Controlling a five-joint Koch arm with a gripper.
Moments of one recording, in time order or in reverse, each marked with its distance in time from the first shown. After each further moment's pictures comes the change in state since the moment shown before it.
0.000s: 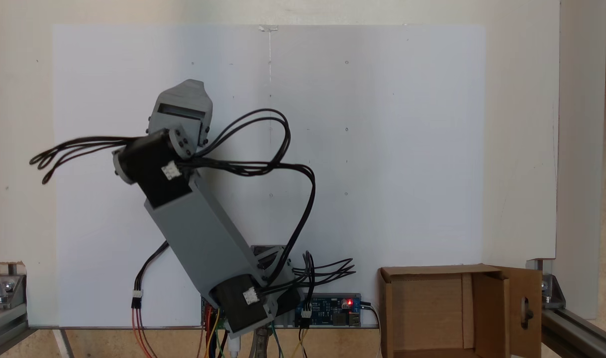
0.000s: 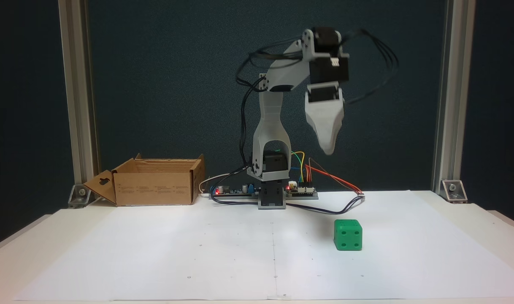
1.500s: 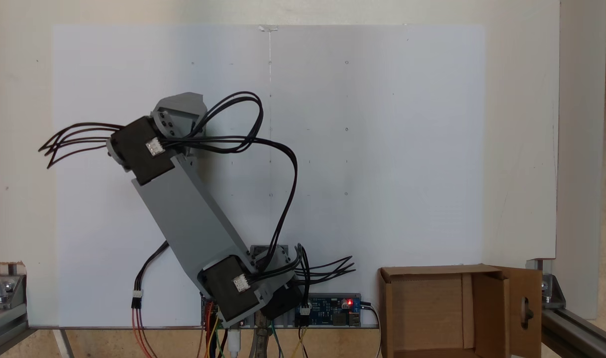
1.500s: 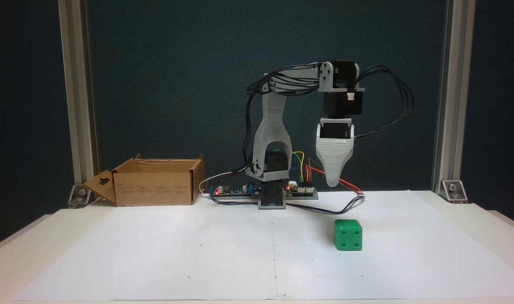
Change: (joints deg) arm -4.6 -3.7 12.2 -7.6 4.9
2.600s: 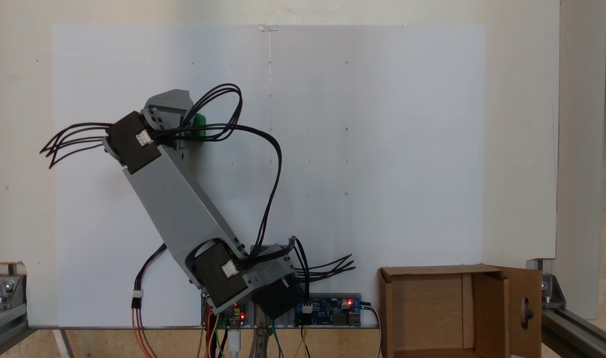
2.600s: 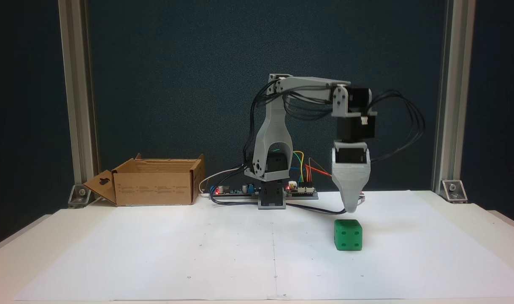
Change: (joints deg) arm -4.0 -4.7 6.6 -14.1 0.0
